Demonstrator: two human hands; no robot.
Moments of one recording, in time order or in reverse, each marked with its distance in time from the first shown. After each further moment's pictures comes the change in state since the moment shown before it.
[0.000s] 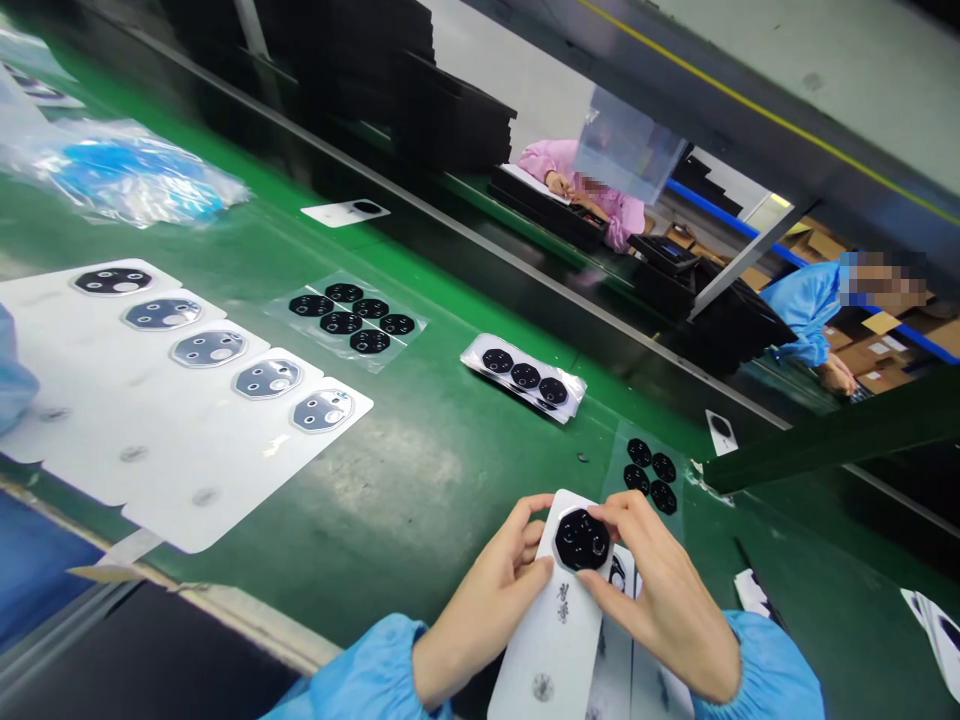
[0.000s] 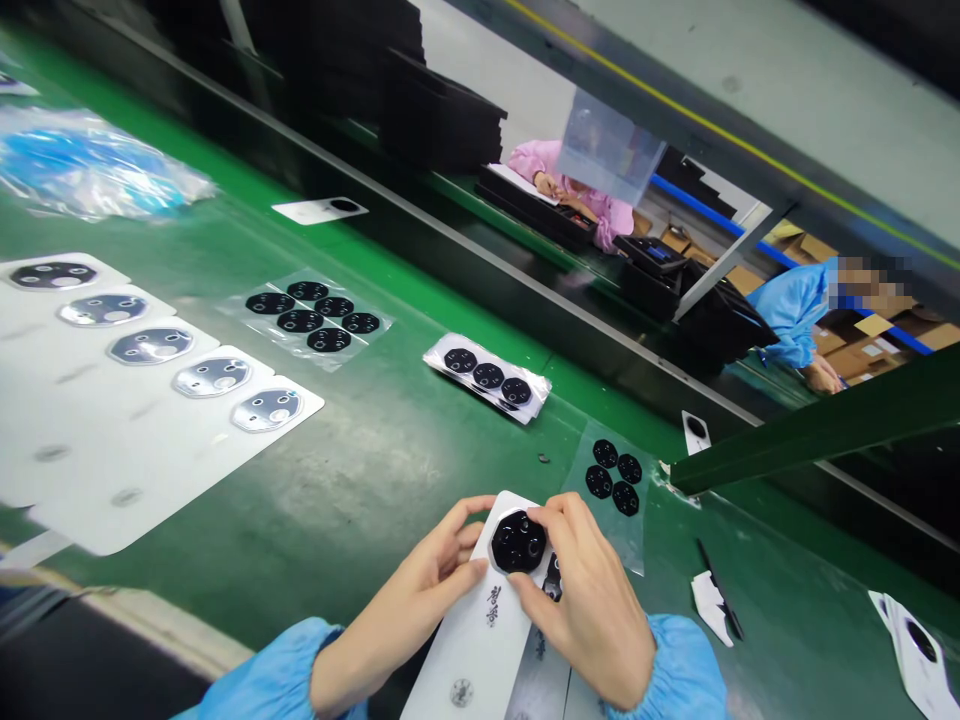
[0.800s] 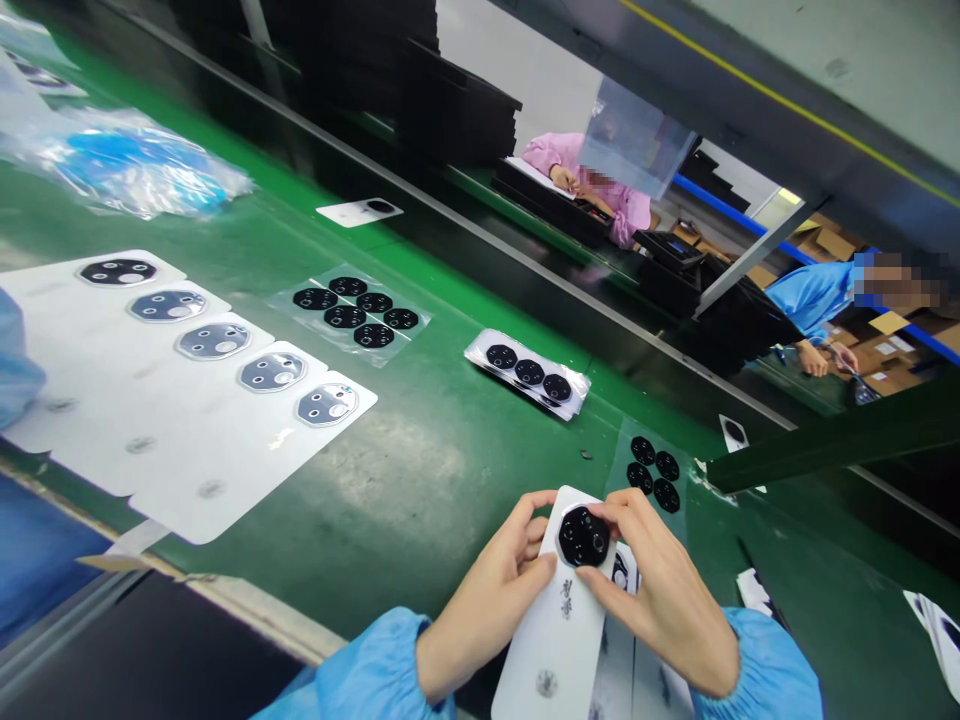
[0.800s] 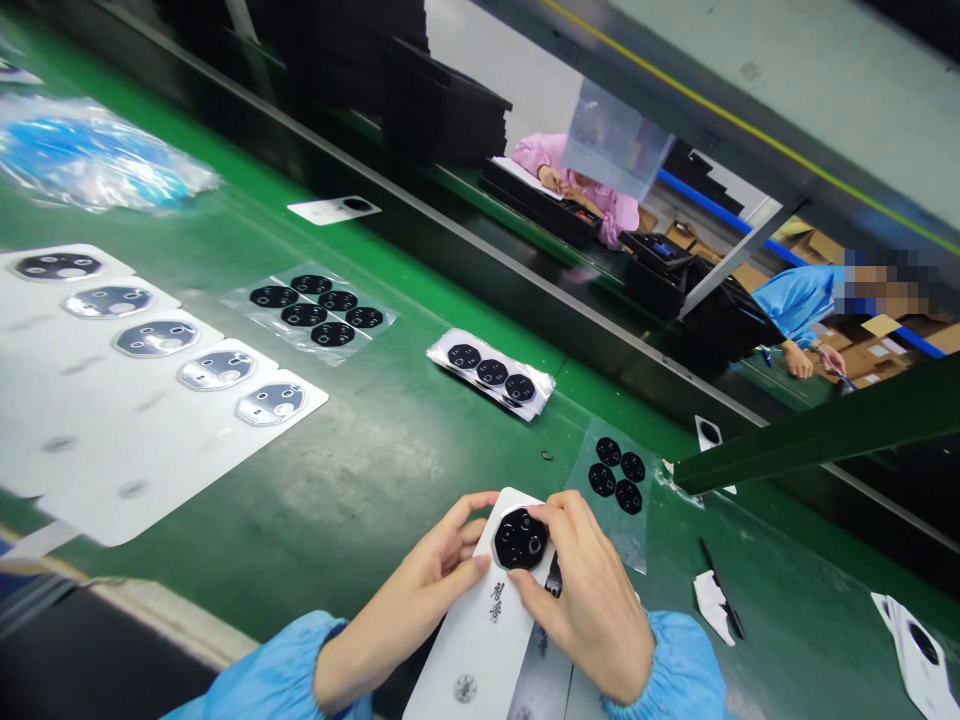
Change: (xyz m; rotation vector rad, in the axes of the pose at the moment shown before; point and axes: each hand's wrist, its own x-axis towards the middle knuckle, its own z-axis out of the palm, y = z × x) left_hand -0.001 0.001 -0.001 -0.015 0.005 0.003; right_hand 0.002 0.000 0.003 0.003 -0.016 0.009
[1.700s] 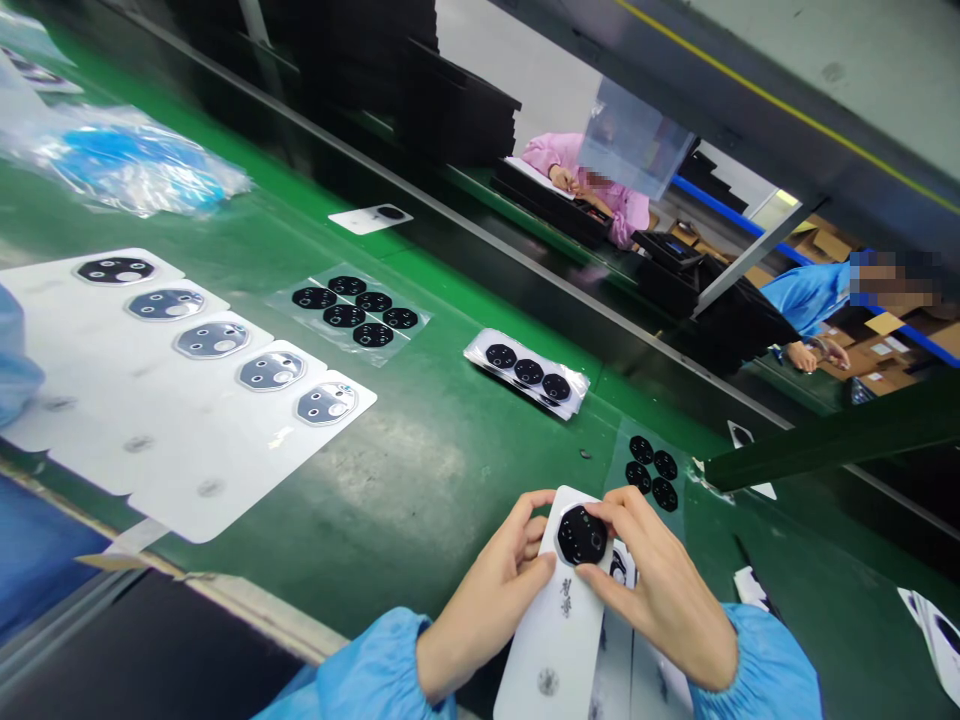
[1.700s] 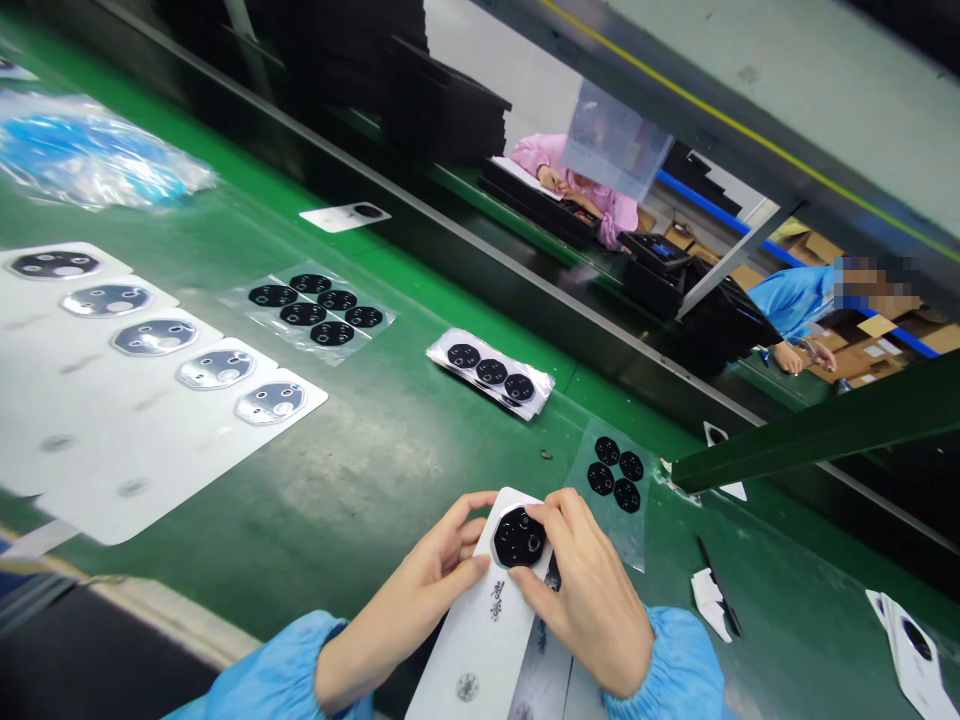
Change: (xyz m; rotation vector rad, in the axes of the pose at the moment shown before) left_hand -0.002 -0.001 0.001 -0.007 0.000 0.001; right_hand 0.002 -0.002 -0.003 -0.026 -0.024 -0.010
